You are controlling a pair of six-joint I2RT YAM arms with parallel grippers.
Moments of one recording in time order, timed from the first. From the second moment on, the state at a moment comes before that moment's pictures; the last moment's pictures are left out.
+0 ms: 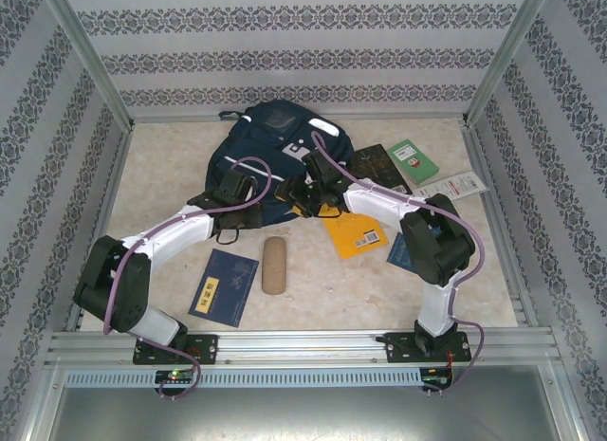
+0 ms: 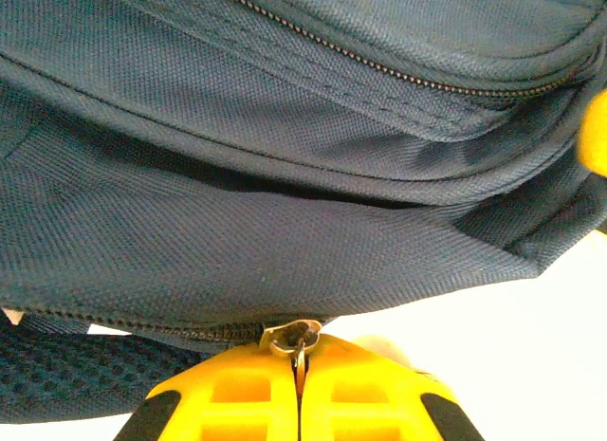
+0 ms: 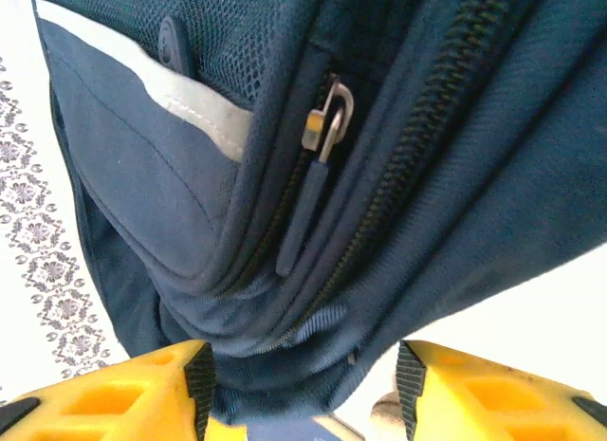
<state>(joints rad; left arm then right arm) -0.44 1.51 0.95 -0.43 0.03 -0.43 0.61 1.91 1.32 -0.25 -0.39 1.17</state>
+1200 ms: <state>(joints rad) -0.25 1.80 1.30 -0.62 0.09 -0.26 0.42 1.86 1.52 -0.54 -0.40 0.78</state>
